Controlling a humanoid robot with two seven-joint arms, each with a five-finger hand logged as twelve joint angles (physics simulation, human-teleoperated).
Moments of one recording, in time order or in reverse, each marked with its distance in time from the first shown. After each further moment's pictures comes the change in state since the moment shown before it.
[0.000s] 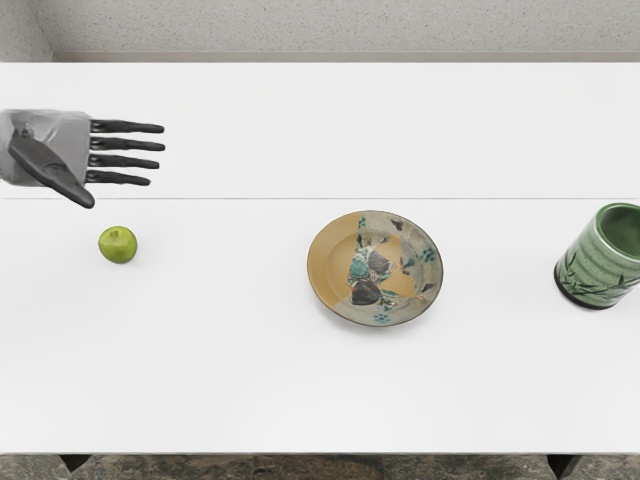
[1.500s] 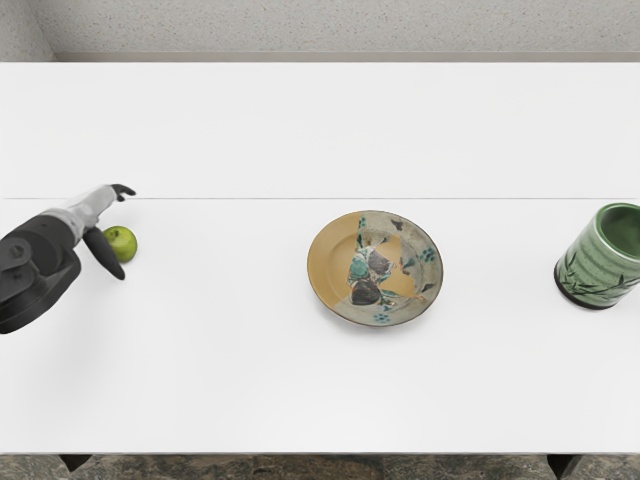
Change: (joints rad) left arm 0.144 -0.290 0.305 -0.179 1.357 0.922 0.000; right arm 0.011 0.000 -0.001 0.000 0.000 -0.001 0.002
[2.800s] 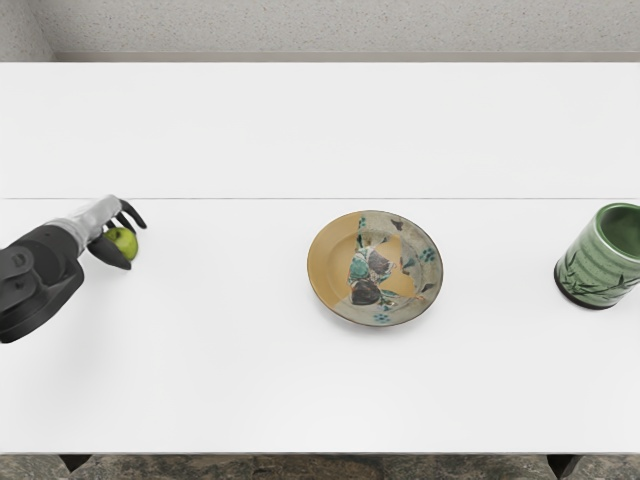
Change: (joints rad) left arm 0.023 -0.001 -0.005 -0.023 -0.009 0.001 0.000; right arm -0.002 0.000 -0.002 0.000 -0.001 0.000 0.003
